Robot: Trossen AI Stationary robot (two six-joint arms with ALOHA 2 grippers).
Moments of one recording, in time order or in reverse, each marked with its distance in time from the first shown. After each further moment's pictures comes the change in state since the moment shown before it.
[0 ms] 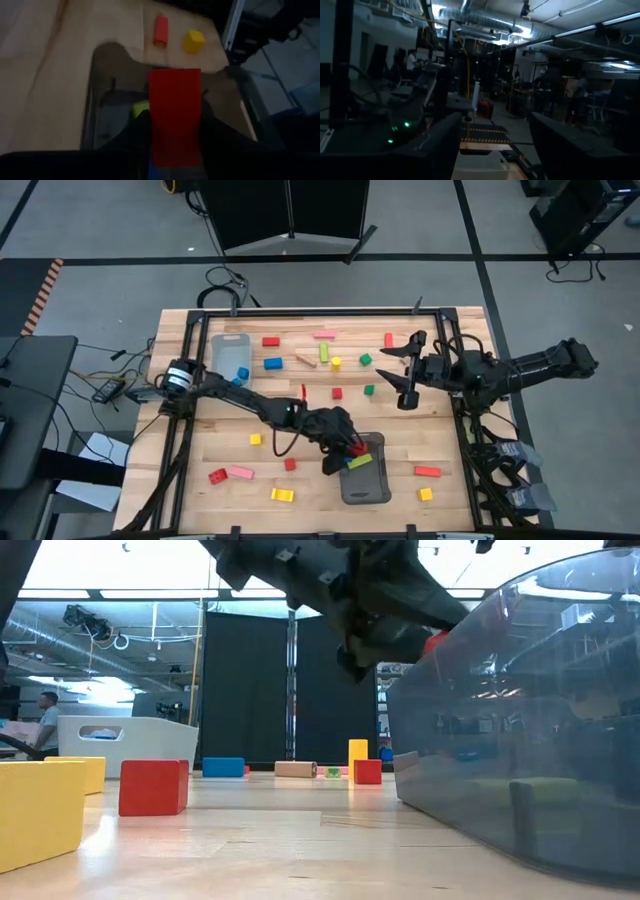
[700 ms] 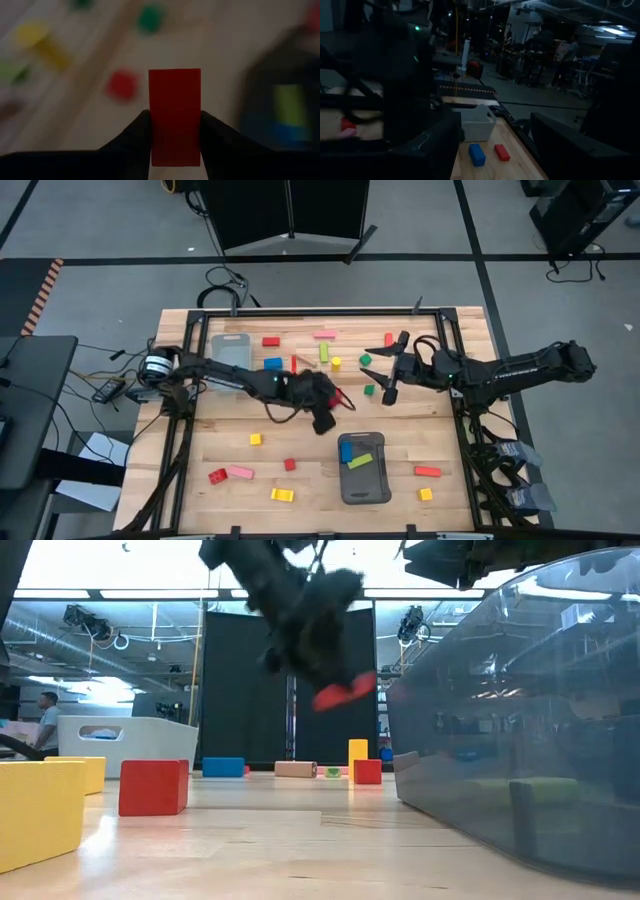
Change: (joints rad) left arm 0.134 -0.179 -0.012 -0.483 -0.280 -0.074; right arm -0.108 0.123 0.000 -0.108 -0.002 0.036
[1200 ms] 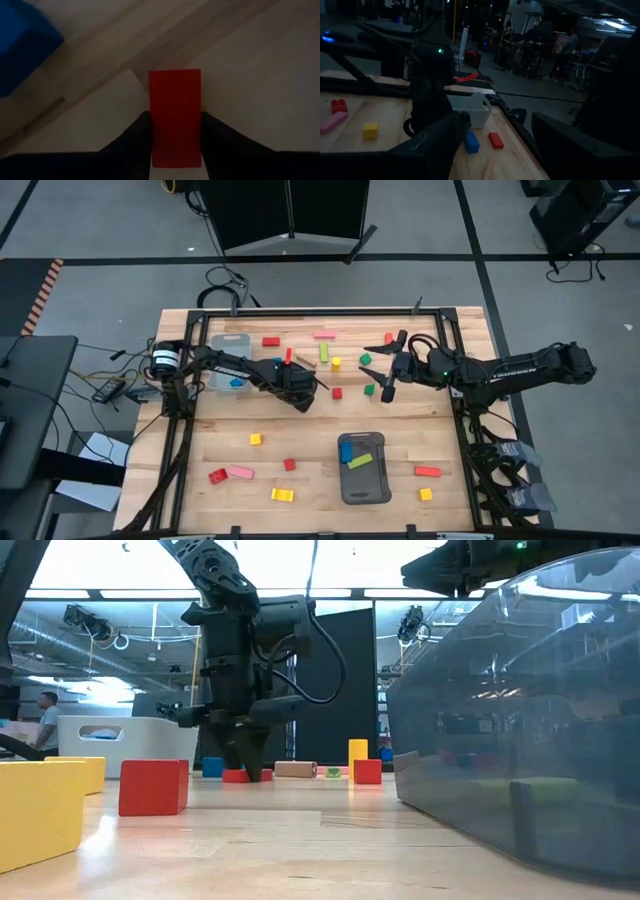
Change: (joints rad) left arm 0.169 0.047 -0.194 -0.269 -0.035 -0.407; right arm -0.042 0.013 -0.002 -0.044 -0.023 -0.013
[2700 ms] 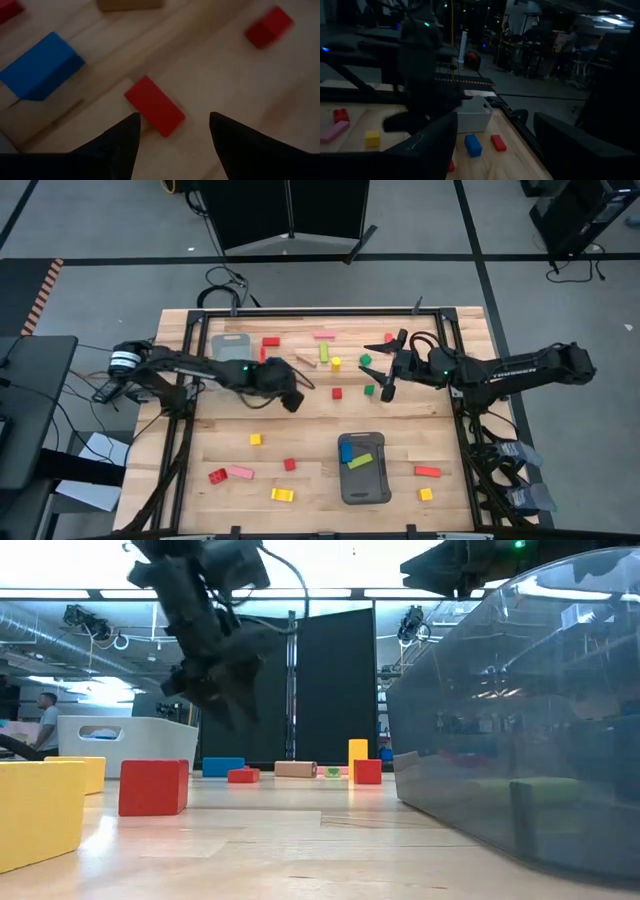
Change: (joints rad) left arm -0.057 -0.309 -0.165 0.107 -0.070 0.008; right arm -0.008 -0.001 0.000 0.014 -0.005 0.033
